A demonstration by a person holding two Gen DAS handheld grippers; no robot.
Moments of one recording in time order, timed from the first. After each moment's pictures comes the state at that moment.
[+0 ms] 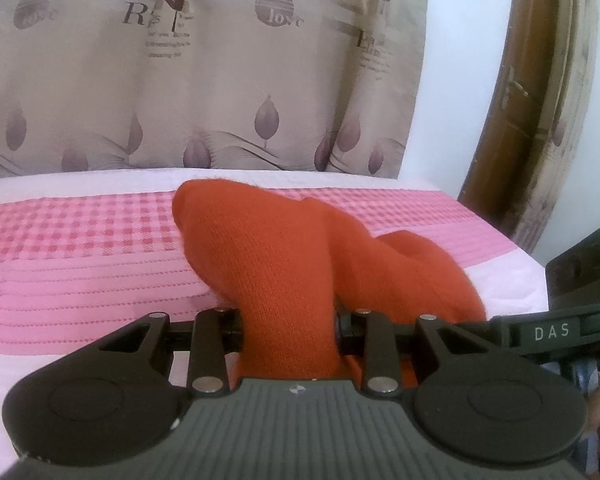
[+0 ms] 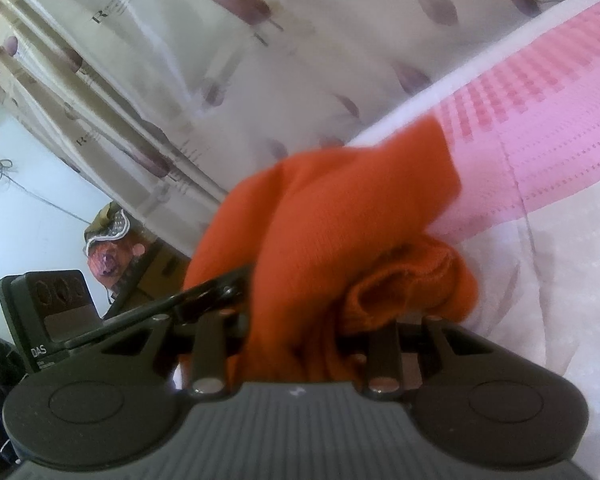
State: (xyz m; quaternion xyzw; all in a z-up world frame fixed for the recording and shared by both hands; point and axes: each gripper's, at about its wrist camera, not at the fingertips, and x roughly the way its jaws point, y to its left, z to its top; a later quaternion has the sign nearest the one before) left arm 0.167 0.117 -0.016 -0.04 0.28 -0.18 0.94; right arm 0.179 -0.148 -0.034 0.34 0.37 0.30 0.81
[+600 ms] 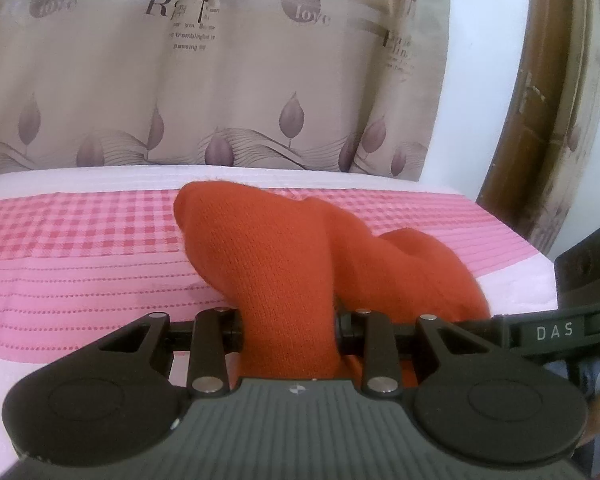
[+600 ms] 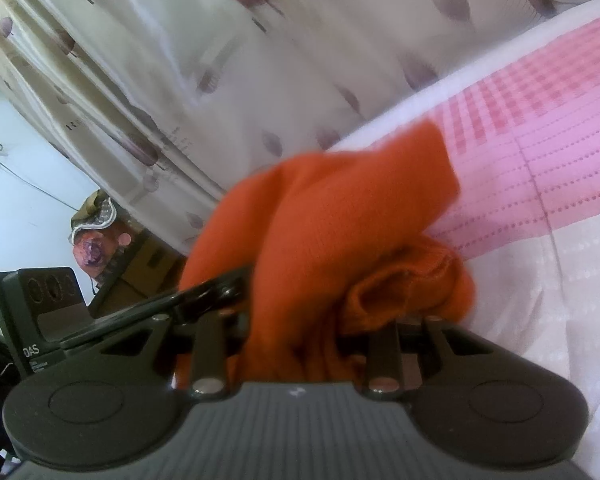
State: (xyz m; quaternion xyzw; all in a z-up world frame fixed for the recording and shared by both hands) left arm 0.189 0.138 -0.033 -0.05 0.28 -0.16 0.94; right arm 0.199 -0.127 -0.043 0.32 0.38 0.30 0.82
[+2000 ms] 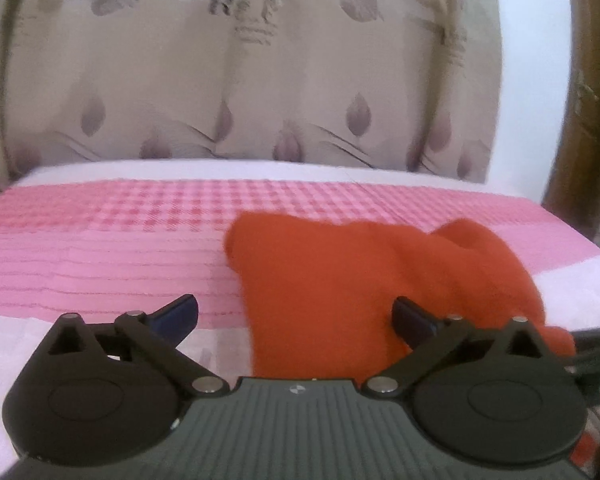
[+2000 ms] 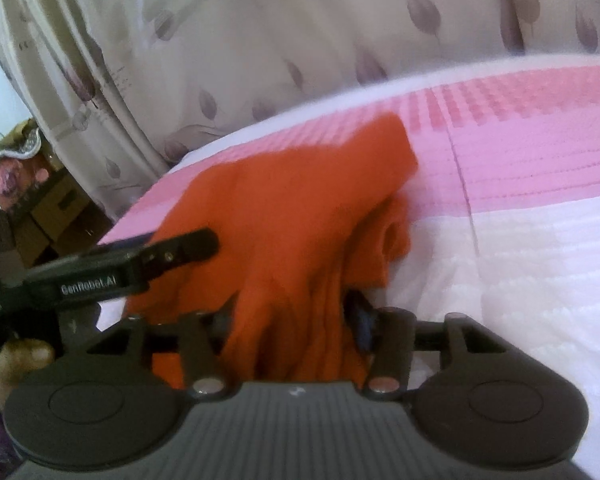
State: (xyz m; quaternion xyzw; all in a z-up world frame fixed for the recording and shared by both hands) left arm 0.182 0.152 -0.071 -0.03 0.25 -0.05 0.97; right arm 0.167 -0.110 -0.059 0.16 0.40 0.21 0.88
